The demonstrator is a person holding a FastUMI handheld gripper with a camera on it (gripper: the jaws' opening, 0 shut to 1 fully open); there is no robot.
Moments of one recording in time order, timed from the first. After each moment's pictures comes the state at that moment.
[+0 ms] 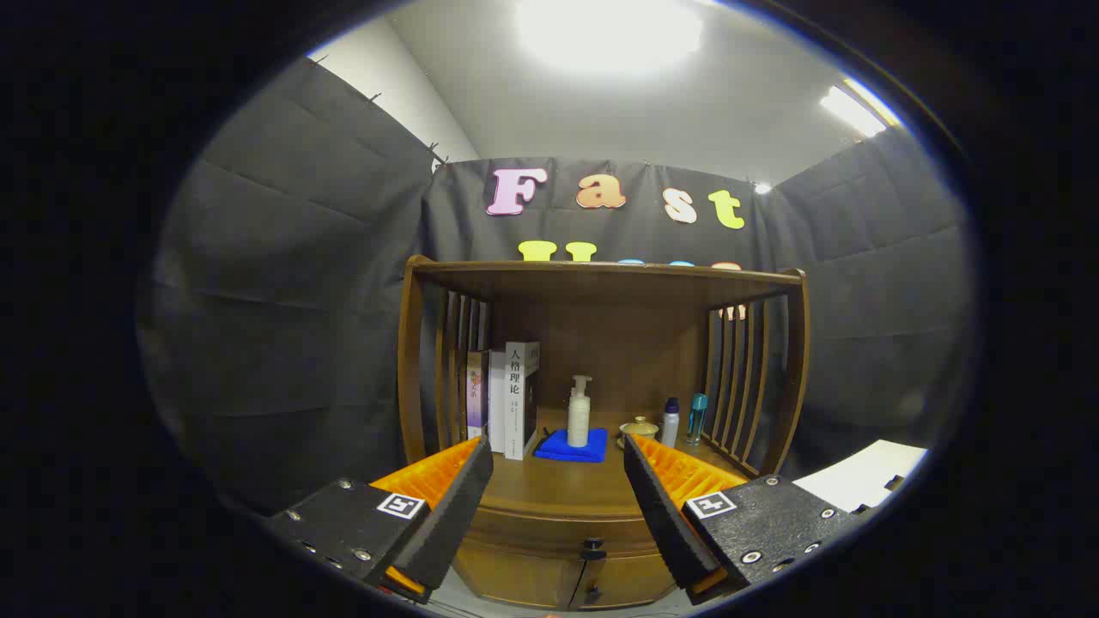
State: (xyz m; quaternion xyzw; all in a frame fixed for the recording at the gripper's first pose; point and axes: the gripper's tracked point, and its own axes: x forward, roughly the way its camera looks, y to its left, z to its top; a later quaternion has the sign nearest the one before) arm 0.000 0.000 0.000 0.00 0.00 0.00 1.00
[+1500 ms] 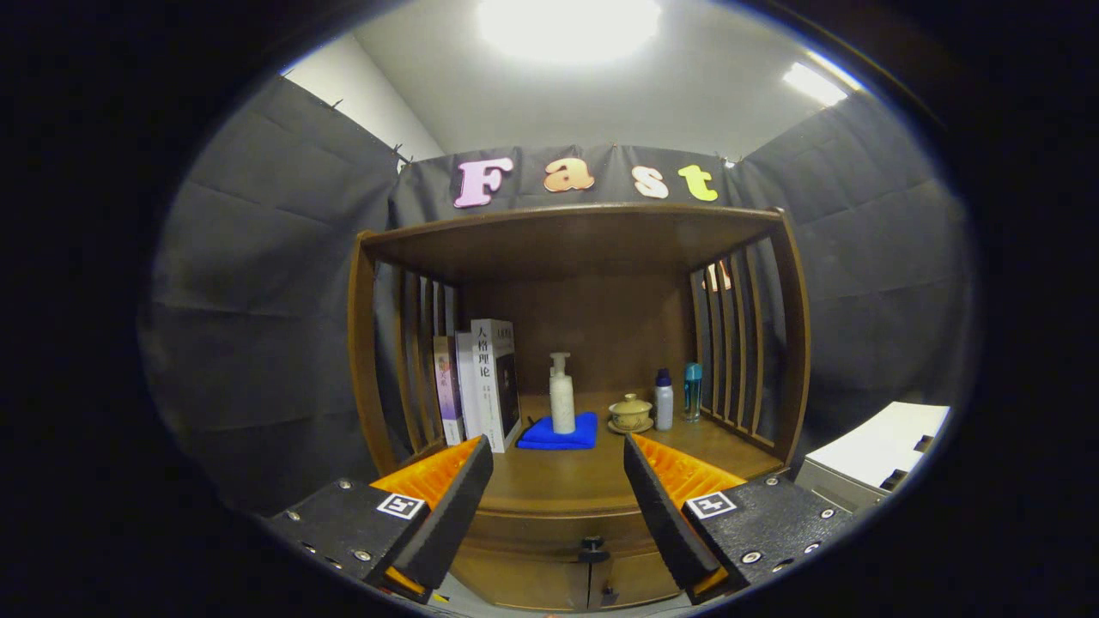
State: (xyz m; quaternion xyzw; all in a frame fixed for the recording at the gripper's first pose) arm 0.049 -0.027 -0.070 0.04 0.02 -0.02 1.00
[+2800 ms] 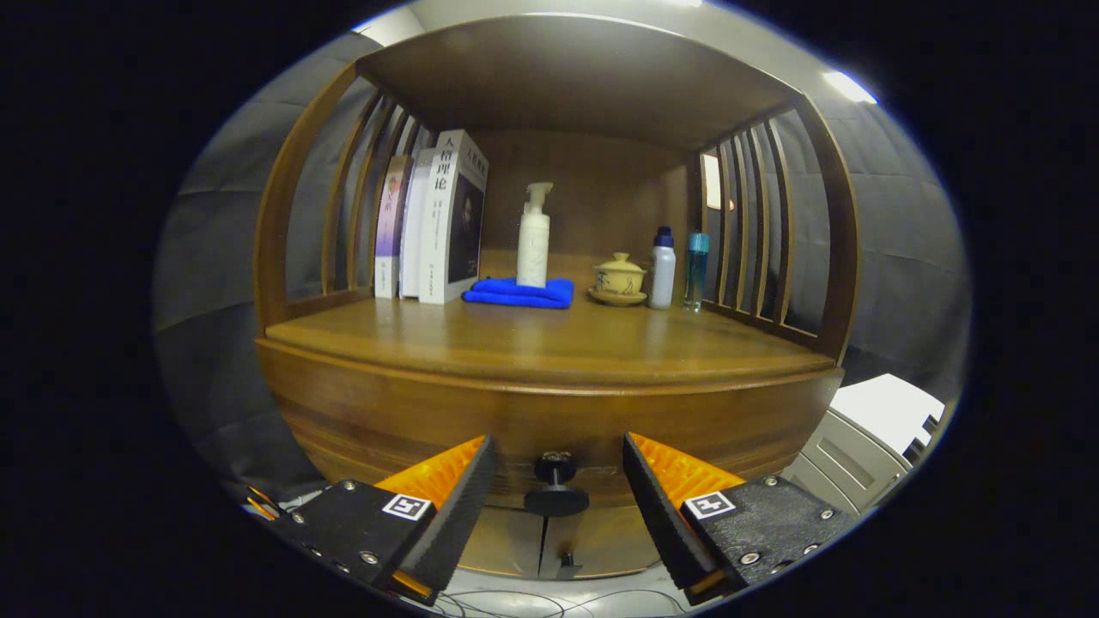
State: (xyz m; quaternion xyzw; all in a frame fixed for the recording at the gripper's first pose) arm 0.097 -0.053 -0.285 -0.03 0.16 -0.07 0.98
